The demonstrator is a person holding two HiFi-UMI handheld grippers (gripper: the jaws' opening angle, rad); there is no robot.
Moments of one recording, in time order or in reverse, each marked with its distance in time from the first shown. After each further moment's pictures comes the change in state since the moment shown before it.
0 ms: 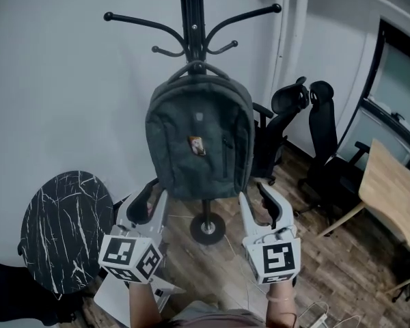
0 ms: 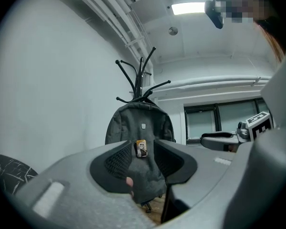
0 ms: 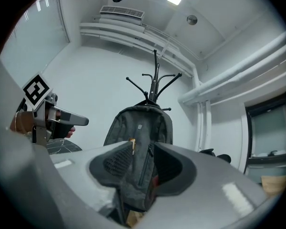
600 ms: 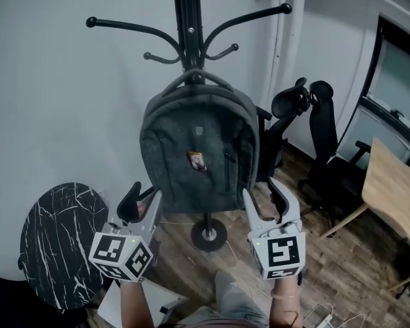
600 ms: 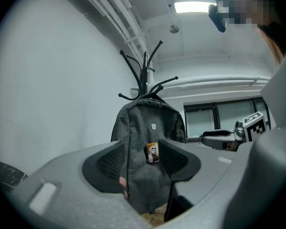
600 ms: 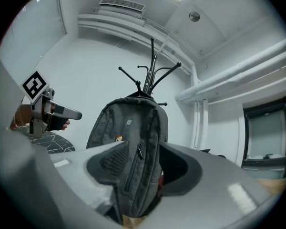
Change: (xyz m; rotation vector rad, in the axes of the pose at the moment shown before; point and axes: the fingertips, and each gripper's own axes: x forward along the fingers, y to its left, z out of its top) left arm 0.053 0.046 0.003 0.014 0.012 -0.036; right arm 0.057 -0.030 -0.015 -0.039 0.081 -0.055
